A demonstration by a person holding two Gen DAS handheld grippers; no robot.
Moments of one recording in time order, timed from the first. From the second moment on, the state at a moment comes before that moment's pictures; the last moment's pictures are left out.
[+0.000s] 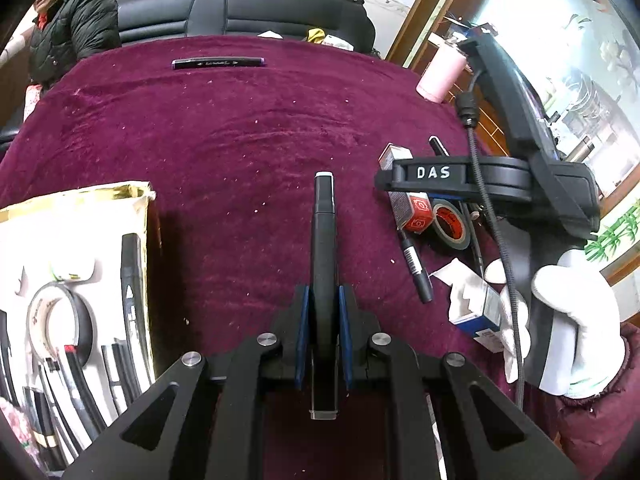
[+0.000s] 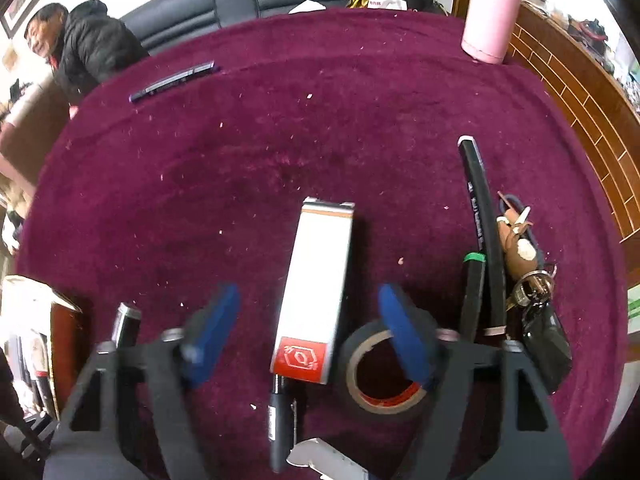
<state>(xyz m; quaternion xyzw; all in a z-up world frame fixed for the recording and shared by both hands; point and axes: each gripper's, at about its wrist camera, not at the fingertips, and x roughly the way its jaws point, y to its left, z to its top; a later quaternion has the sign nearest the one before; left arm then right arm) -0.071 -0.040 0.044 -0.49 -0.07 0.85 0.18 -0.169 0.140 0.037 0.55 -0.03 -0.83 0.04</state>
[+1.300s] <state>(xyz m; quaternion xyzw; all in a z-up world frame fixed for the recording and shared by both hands) 0.071 -0.280 0.062 -0.46 -0.16 0.88 0.02 -0.016 -0.032 0.073 0.56 -0.10 -0.77 0.29</state>
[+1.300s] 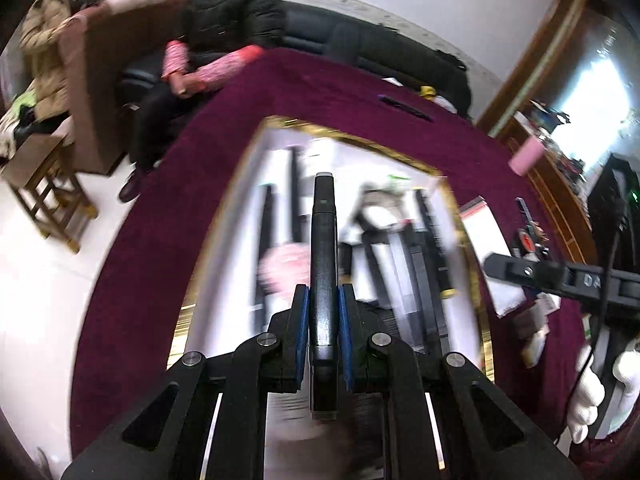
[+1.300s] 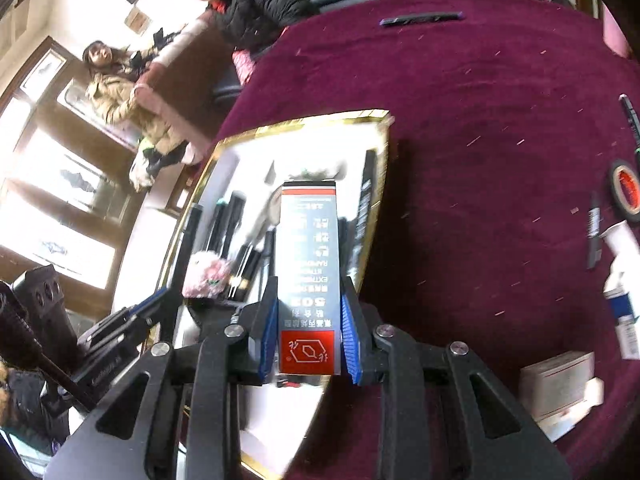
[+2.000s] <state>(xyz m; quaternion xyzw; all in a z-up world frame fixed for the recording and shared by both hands) 0.078 -0.317 0.036 -0.47 -0.17 0.87 0.01 0.019 -0.063 0.040 0.59 -0.06 -0.76 0.26</state>
